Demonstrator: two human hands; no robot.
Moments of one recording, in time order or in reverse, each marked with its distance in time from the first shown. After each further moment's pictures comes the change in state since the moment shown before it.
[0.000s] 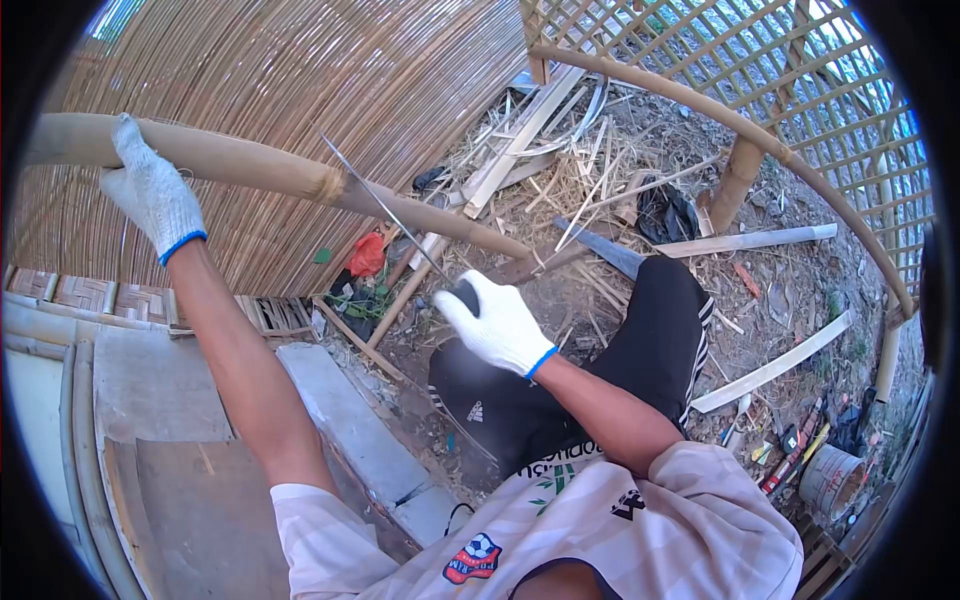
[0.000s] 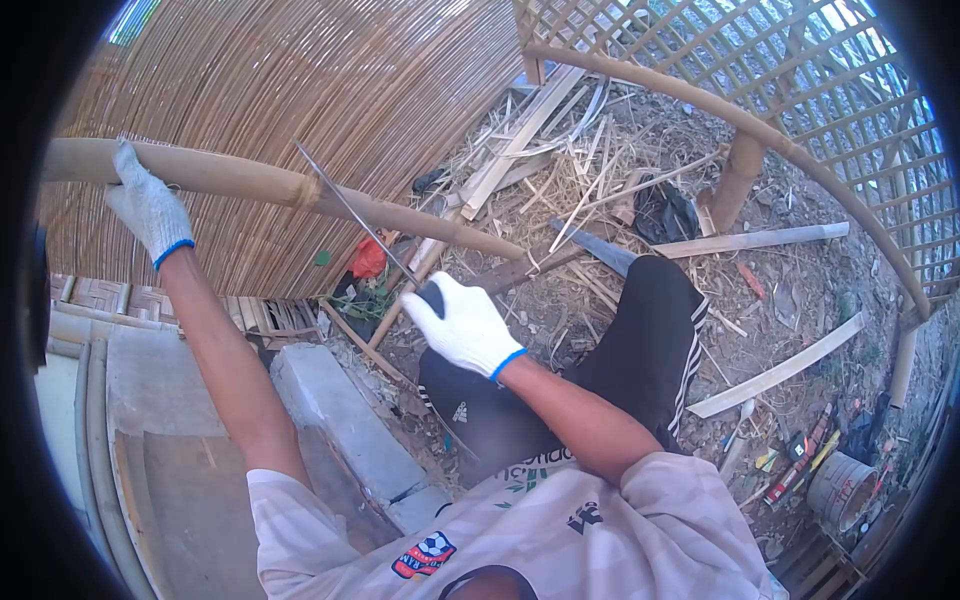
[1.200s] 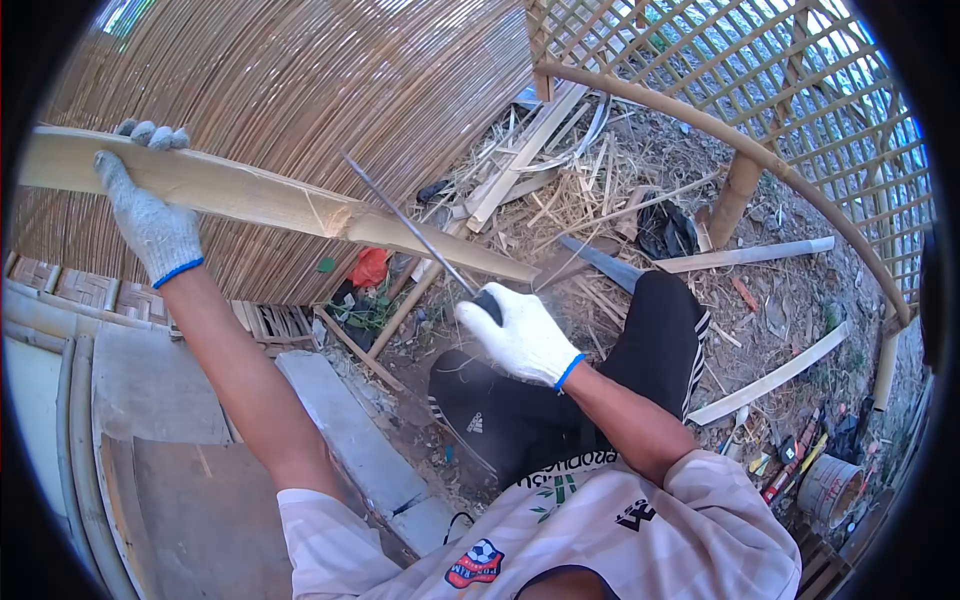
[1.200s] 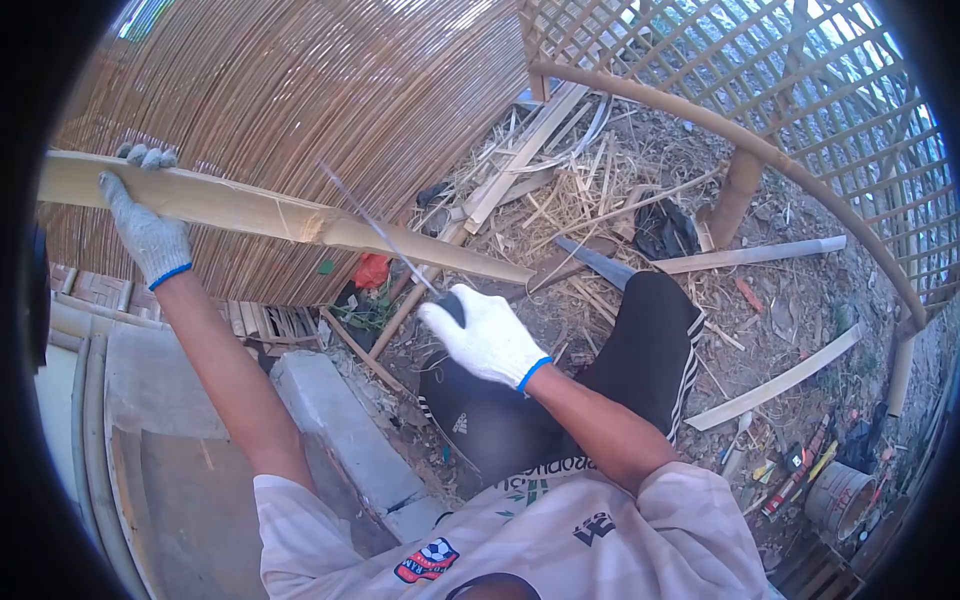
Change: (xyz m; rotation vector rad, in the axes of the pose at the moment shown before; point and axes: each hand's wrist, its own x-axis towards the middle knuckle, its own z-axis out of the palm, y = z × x) left_hand 0.020 -0.013 -0.032 -0.882 -0.350 -0.288; right_hand -0.012 -0.029 -0.036 -0.039 -0.112 0.048
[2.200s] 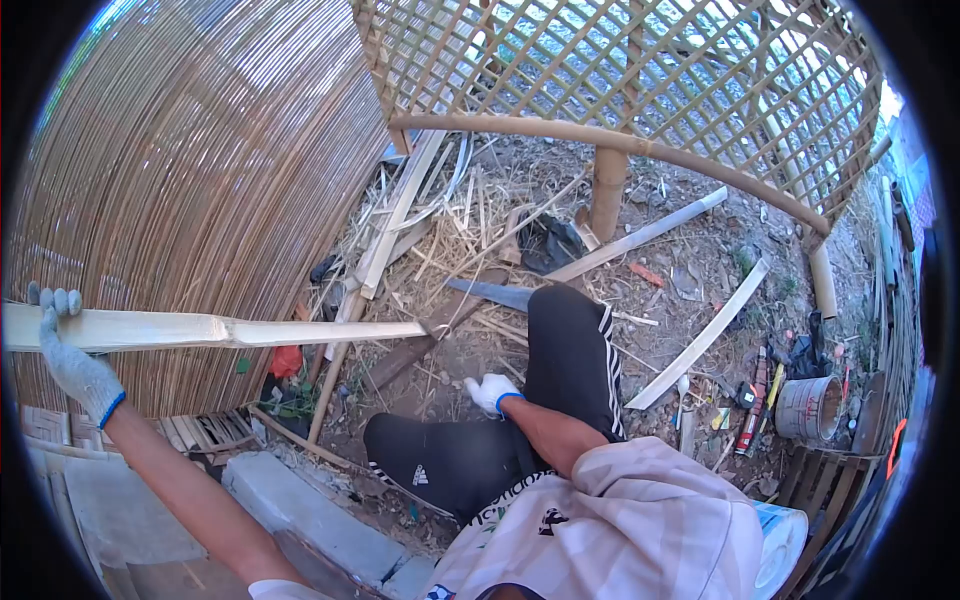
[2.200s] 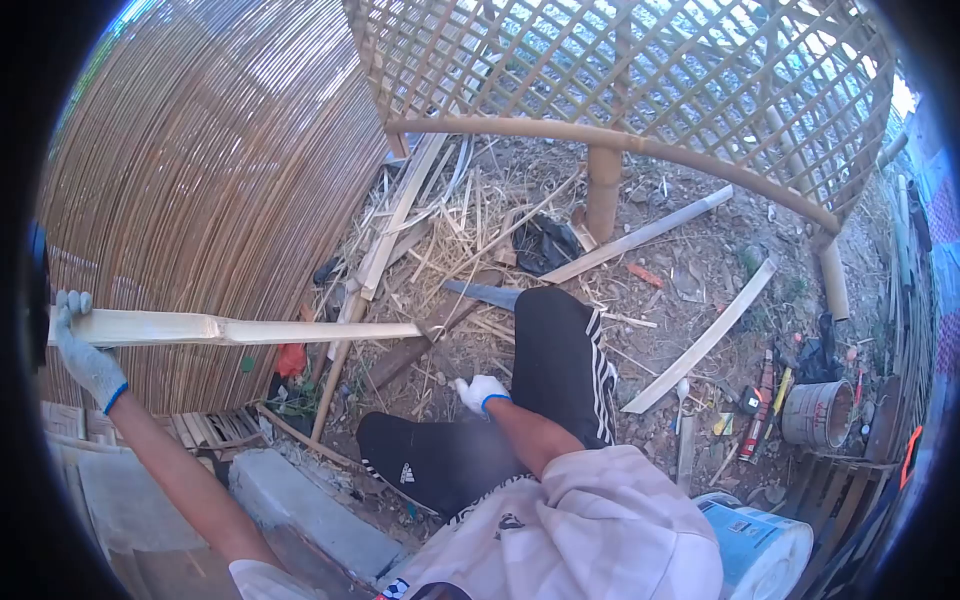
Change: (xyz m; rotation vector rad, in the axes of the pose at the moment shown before) left_hand 0.024 0.001 -0.072 0.269 0.022 -0.016; right_hand -0.008 0.288 0.041 -0.348 0.020 0.606
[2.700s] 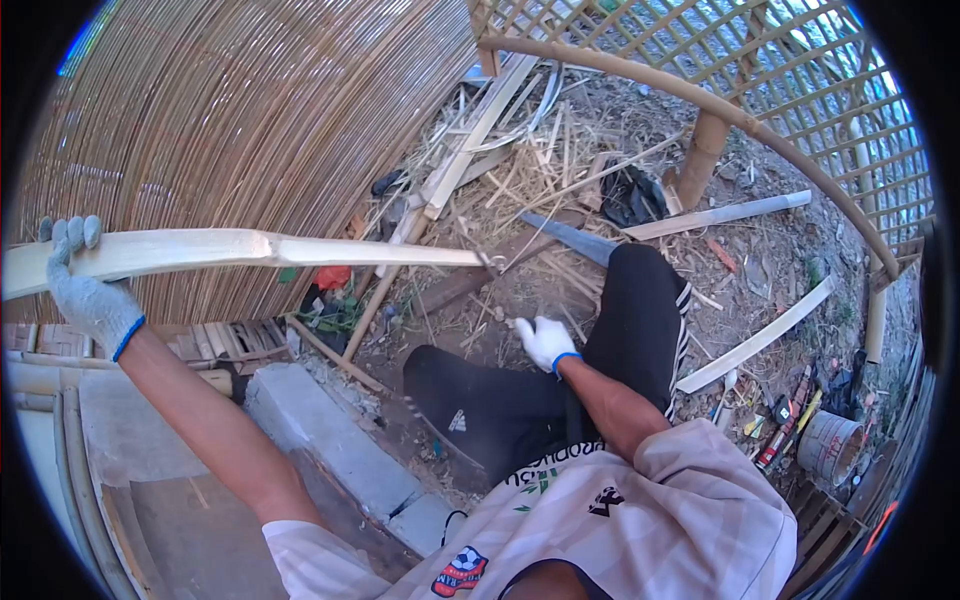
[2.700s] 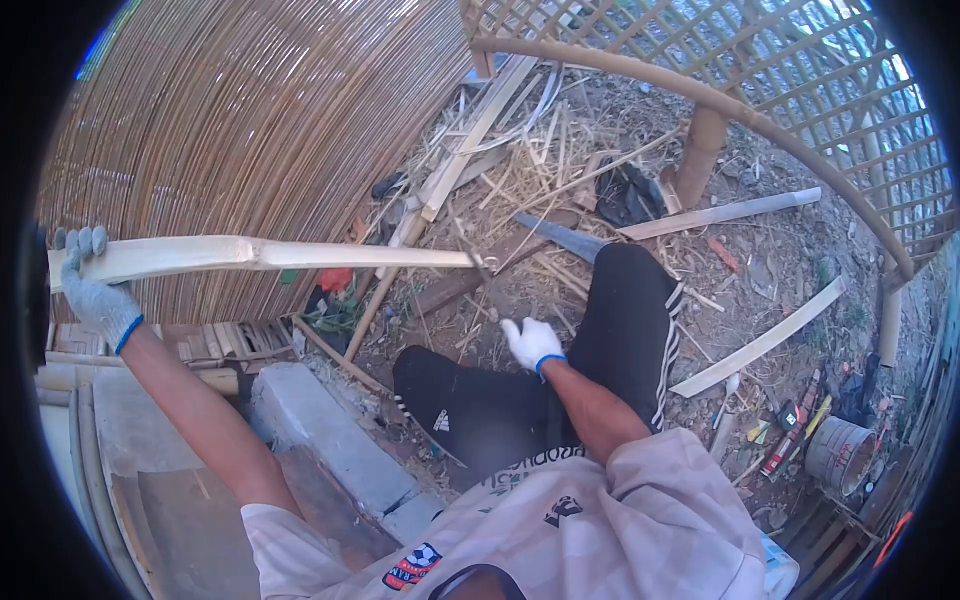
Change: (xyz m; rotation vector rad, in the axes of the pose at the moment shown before) left_hand -0.024 0.029 0.026 -0.135 -0.045 0.074; right_hand -0.010 -0.011 -0.007 0.062 0.062 -0.075
